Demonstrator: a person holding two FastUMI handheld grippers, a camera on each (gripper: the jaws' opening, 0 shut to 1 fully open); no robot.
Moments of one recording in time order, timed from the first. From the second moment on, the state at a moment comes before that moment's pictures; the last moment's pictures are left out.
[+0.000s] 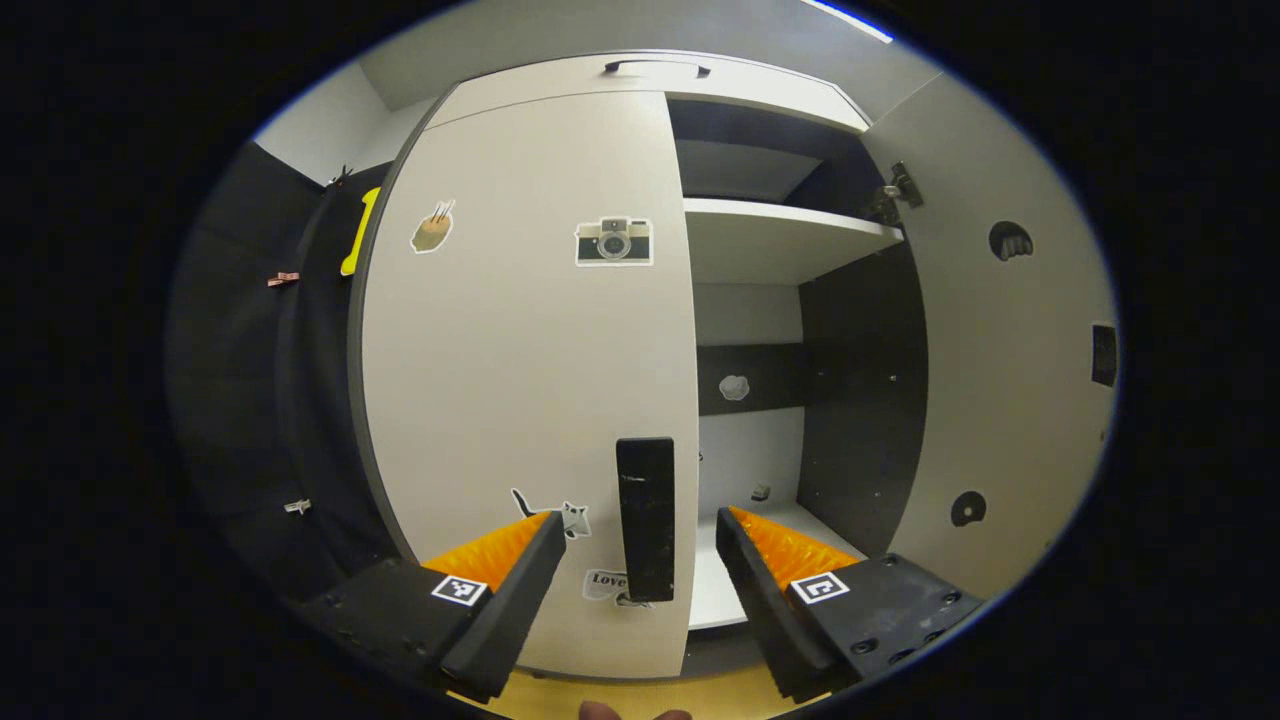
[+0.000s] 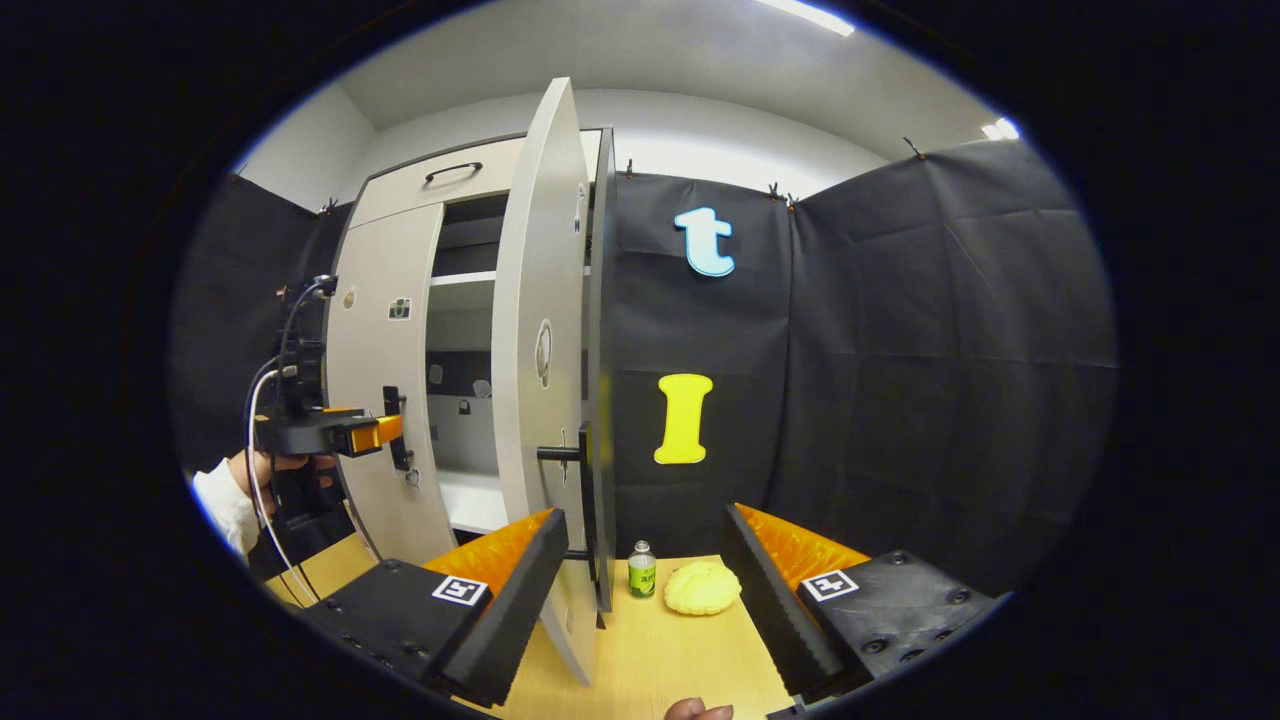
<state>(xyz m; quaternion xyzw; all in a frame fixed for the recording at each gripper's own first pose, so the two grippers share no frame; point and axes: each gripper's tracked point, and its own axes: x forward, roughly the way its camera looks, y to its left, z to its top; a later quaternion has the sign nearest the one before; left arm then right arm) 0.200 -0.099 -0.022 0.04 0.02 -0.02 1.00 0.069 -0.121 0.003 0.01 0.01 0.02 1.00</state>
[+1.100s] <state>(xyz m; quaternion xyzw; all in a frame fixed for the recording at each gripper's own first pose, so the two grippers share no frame) 0.235 -0.104 -0.033 0.01 0.05 -0.04 1.00 0.053 -0.115 0.023 0.00 -0.02 0.02 1.00</state>
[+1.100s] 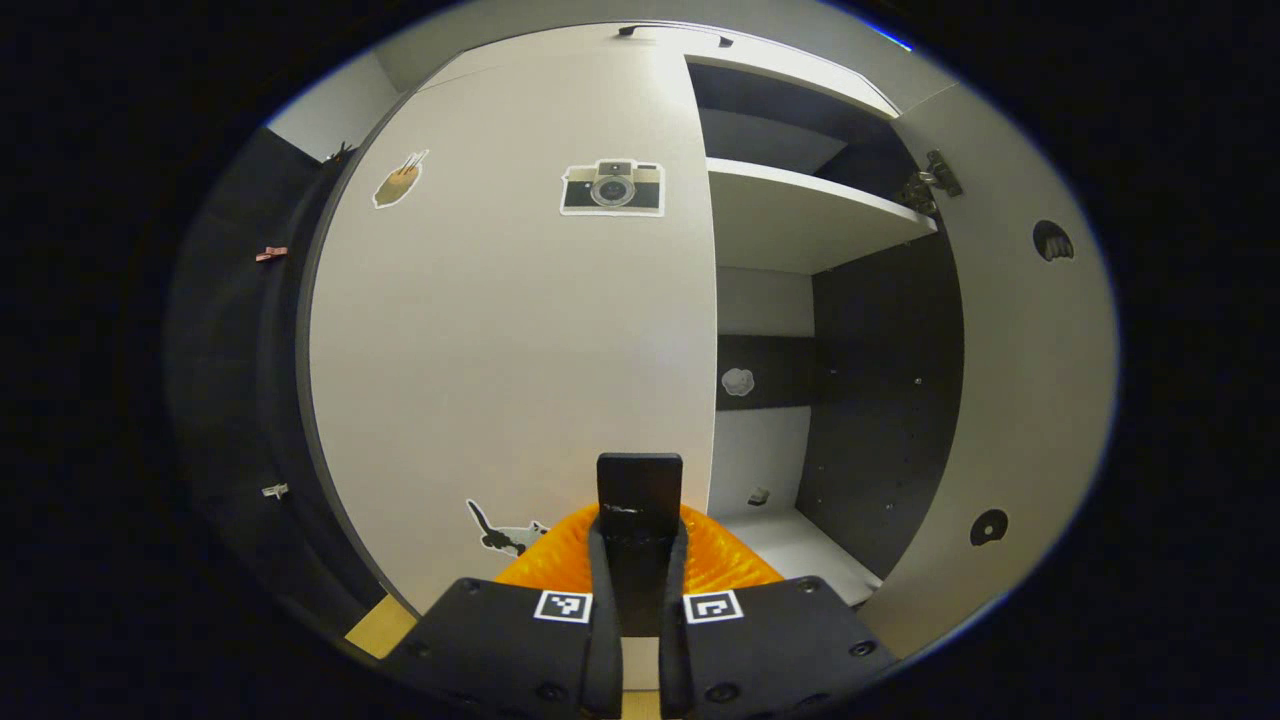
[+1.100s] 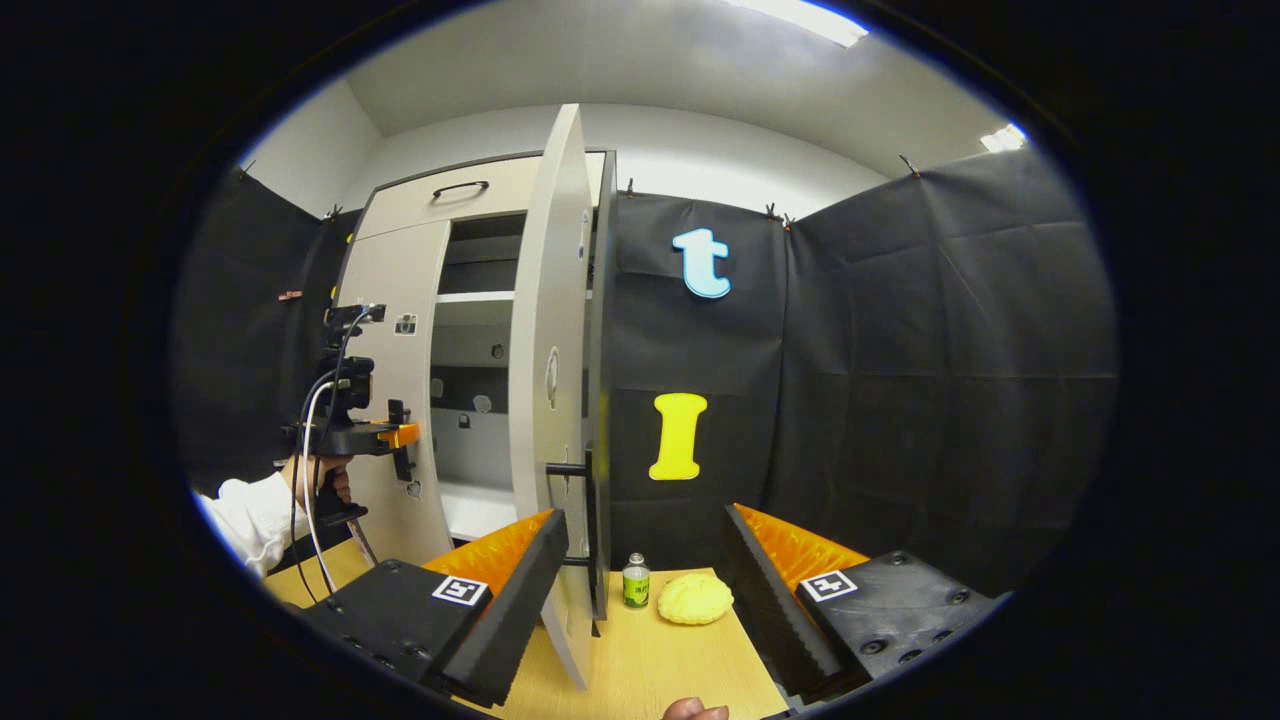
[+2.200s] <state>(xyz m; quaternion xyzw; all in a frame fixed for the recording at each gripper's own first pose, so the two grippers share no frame) 0.106 -0.042 -0.030 -0.01 0.04 -0.10 0.99 0.048 -0.027 0.029 0.00 -0.03 0.04 1.00</state>
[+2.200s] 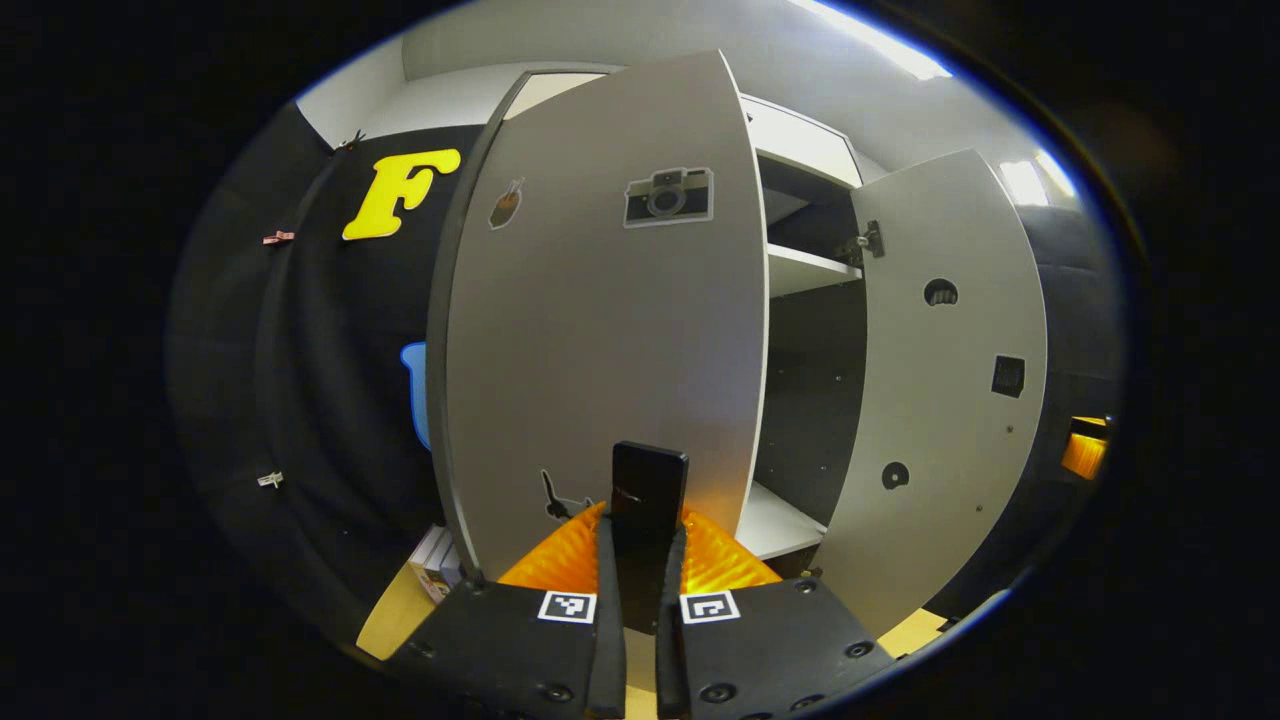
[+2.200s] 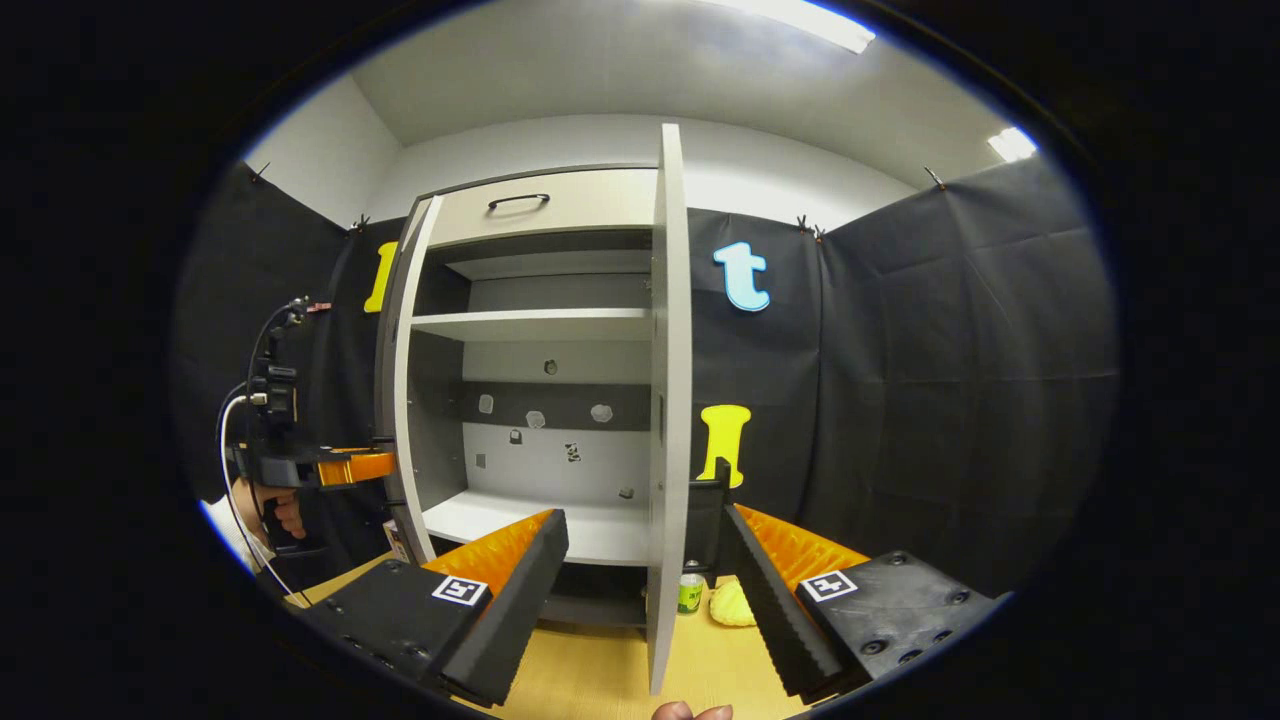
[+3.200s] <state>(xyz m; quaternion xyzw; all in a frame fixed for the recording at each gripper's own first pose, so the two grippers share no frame) 0.090 0.002 -0.026 -0.02 0.03 -0.10 0.99 0.036 0.067 0.020 0.01 -0.03 0.08 1.00</state>
